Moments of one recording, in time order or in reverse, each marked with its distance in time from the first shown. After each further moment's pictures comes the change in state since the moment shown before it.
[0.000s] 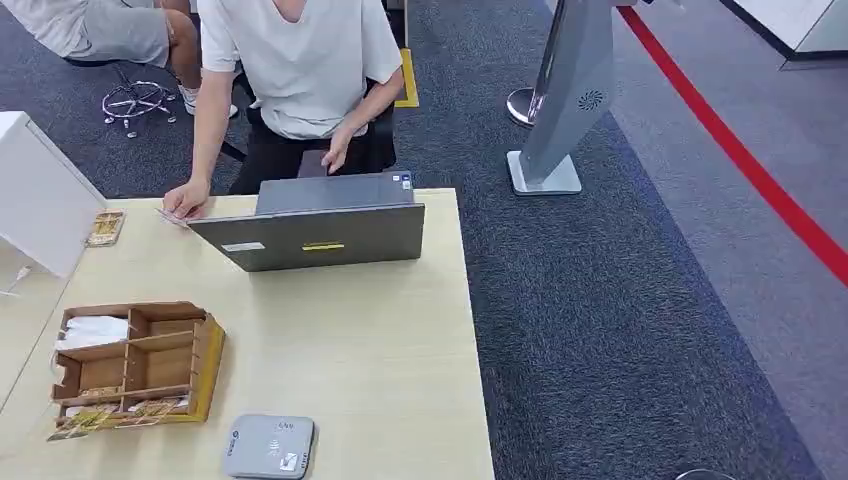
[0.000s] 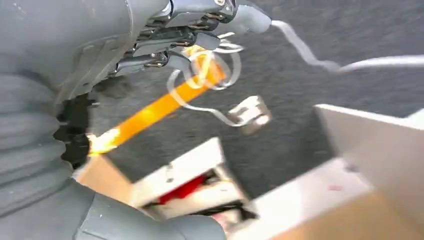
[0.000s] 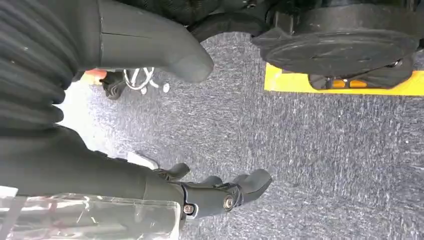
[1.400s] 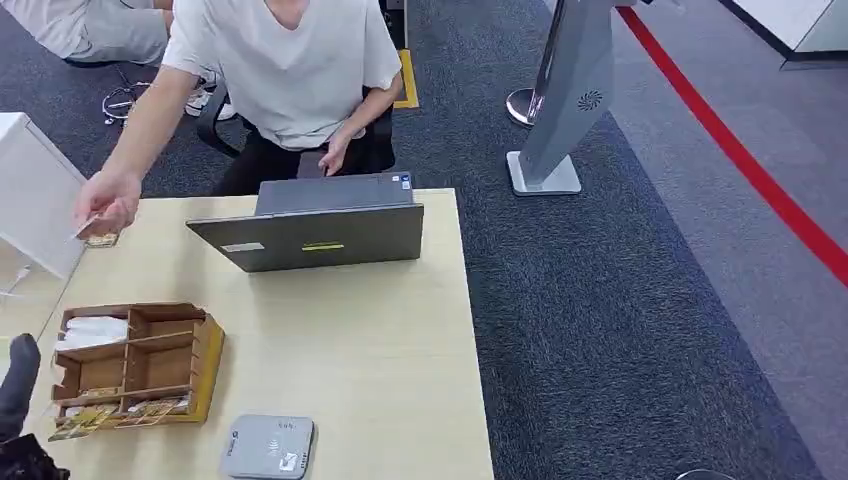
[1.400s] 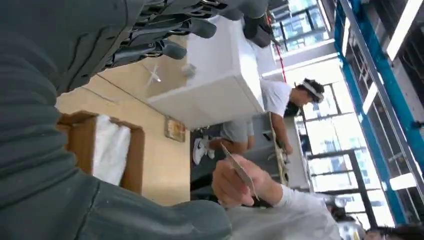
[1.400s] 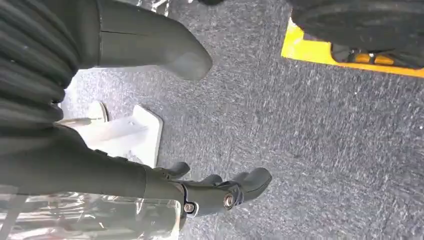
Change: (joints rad) left arm -0.224 0.164 -0.117 -0.907 -0.807 0.098 0.160; right arm -0.003 0.000 -0.077 -0.002 0.216 0.119 -0.089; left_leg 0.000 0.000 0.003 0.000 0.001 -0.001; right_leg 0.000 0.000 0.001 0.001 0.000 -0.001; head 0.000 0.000
